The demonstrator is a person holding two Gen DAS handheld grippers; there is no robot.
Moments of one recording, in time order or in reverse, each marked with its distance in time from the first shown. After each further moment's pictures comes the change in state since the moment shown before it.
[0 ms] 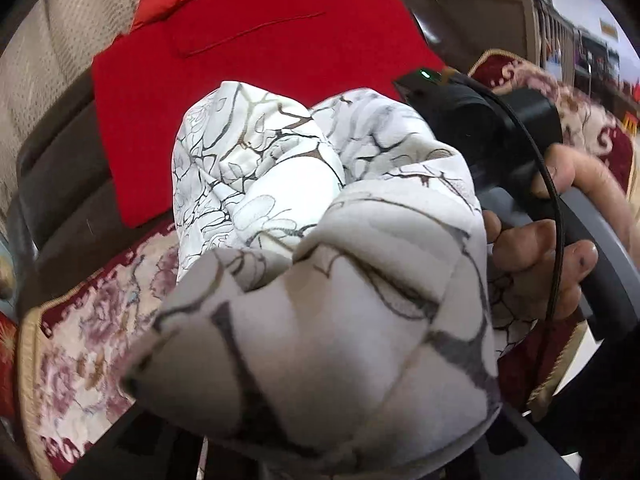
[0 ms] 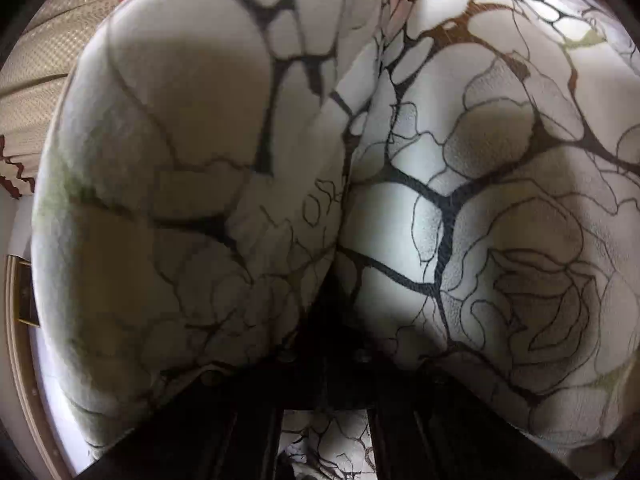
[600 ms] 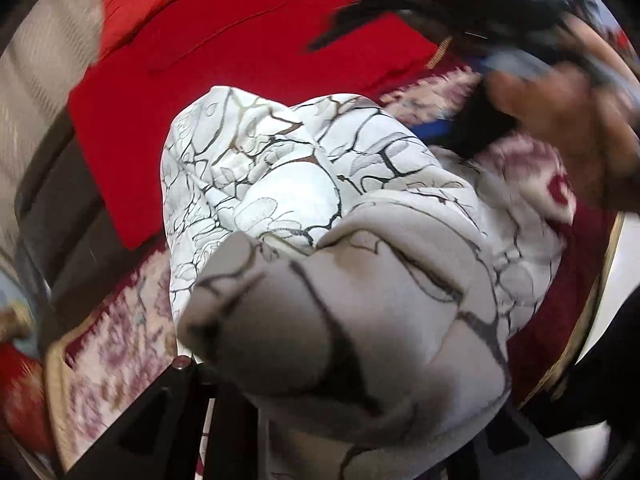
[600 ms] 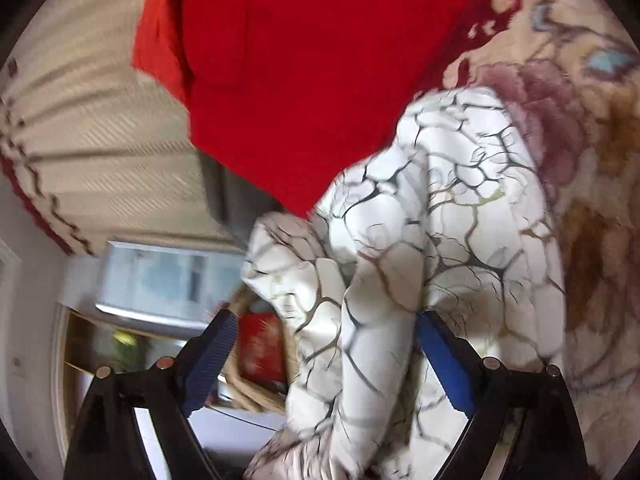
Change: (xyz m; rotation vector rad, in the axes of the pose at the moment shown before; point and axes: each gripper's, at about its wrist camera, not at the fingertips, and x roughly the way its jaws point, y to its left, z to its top) left arm 0.006 -0.025 -0.002 0.204 0.049 0.081; right arm -0.107 -0.010 0.005 0.052 -0.247 0.149
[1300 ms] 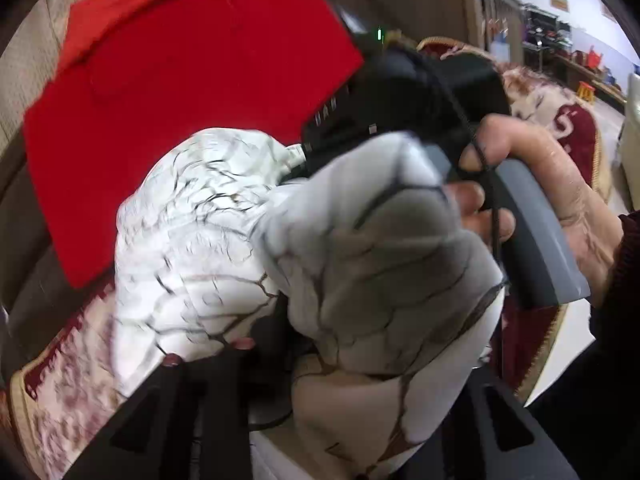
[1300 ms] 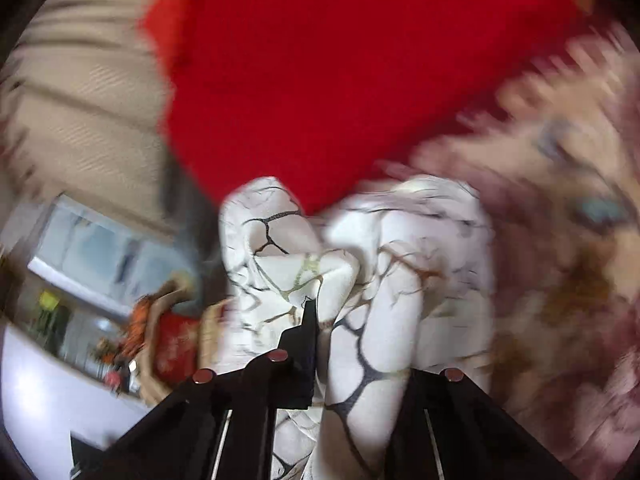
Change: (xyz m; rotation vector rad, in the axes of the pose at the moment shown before) left arm 0.012 -0.017 0.044 -0.042 -0.065 -0.189; right arm -0.010 -0.022 0.044 -0.176 -0.086 -0.263
